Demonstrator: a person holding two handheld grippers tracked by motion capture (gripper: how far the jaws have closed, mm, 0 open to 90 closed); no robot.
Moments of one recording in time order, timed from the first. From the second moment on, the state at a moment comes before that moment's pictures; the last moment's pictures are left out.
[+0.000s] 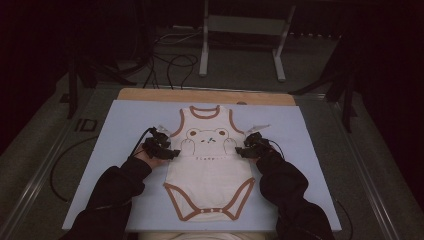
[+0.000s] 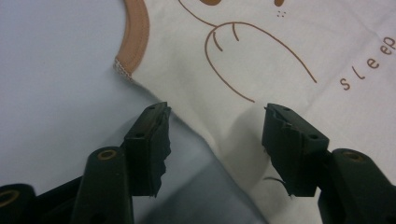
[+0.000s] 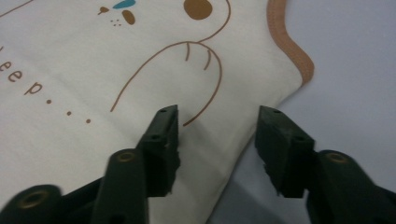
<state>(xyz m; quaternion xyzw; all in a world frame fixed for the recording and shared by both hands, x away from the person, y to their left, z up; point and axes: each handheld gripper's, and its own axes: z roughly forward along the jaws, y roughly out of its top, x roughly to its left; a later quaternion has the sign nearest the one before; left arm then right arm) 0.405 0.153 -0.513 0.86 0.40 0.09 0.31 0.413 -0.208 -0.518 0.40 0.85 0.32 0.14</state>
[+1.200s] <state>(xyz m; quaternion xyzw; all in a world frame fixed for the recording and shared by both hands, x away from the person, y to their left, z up) 0.404 0.144 -0.499 0.86 0.38 0.08 0.32 0.407 -0.202 -0.499 0.36 0.87 0.31 0.14</state>
